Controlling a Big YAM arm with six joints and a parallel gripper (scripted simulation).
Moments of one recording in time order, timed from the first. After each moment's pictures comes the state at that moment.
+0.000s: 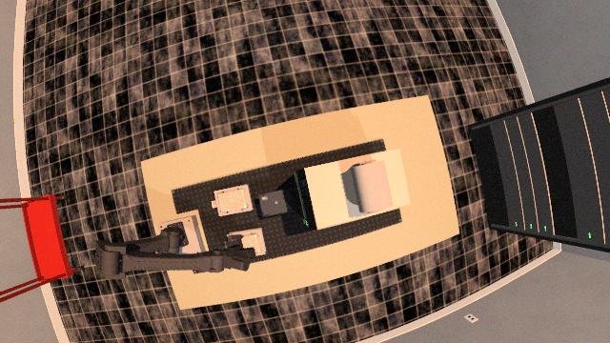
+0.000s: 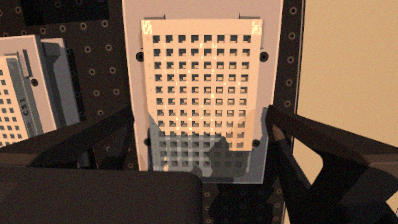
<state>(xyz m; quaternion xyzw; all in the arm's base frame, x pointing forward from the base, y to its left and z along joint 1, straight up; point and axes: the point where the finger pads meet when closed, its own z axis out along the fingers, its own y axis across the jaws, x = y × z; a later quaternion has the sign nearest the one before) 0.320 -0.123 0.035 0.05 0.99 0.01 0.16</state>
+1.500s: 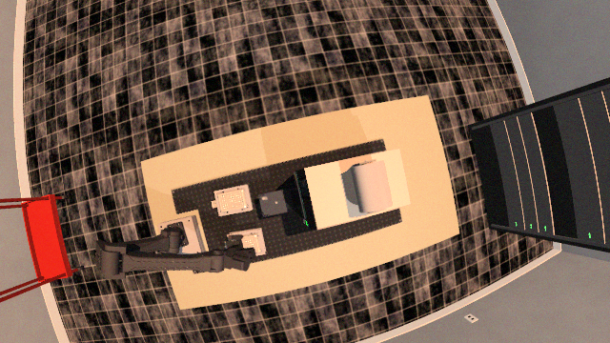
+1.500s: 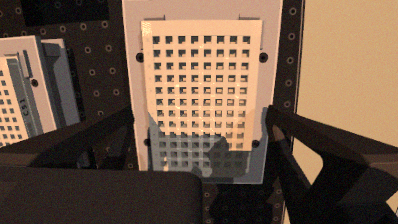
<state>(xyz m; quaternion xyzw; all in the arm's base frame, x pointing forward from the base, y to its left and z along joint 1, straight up) 0.321 -0.124 0.036 0.05 0.99 0.01 0.16</state>
